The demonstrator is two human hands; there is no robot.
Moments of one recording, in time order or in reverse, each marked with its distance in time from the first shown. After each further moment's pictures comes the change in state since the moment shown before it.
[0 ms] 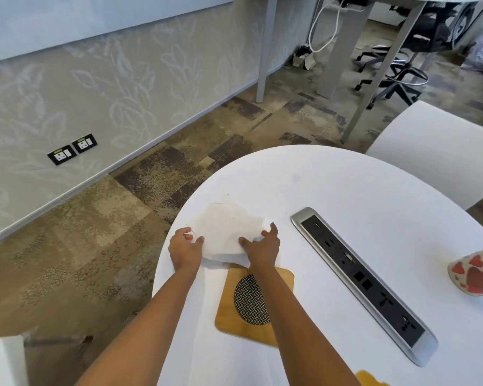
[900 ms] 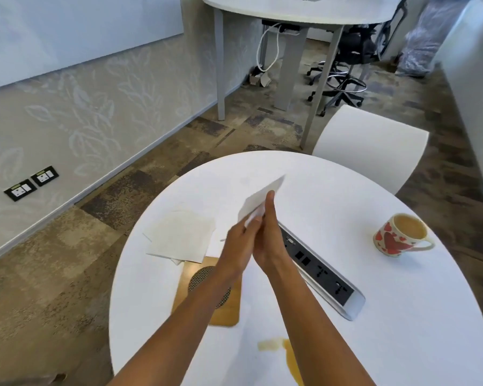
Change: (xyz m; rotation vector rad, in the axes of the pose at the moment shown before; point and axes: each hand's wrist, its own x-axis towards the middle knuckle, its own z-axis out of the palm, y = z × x) left_hand -0.201 0.116 0.052 -0.361 -0.748 0.374; right_hand -0.052 -0.042 -0.142 0.904 -0.343 -0.107
